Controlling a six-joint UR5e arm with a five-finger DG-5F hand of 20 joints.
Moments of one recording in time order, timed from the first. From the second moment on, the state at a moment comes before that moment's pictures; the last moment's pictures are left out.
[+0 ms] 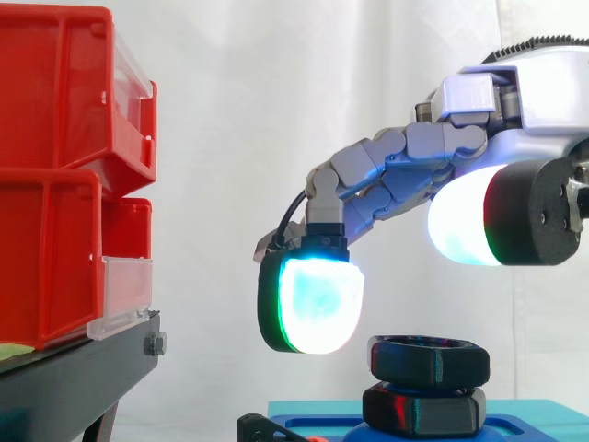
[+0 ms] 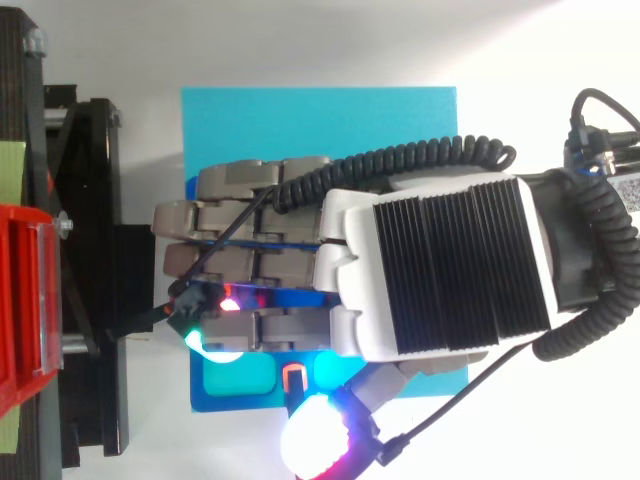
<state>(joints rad) 0.12 -2.20 -1.19 -2.91 -1.67 -1.47</state>
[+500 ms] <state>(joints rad) 0.09 -2.20 -1.19 -2.94 -1.67 -1.50</state>
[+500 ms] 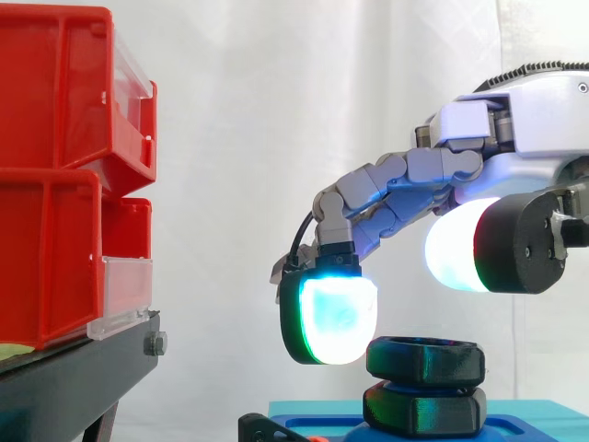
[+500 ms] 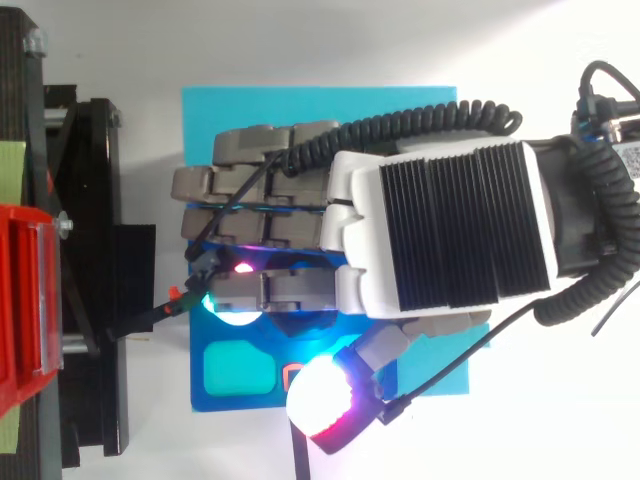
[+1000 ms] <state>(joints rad) 0.06 -2.20 -1.20 -2.94 -1.67 -1.52</state>
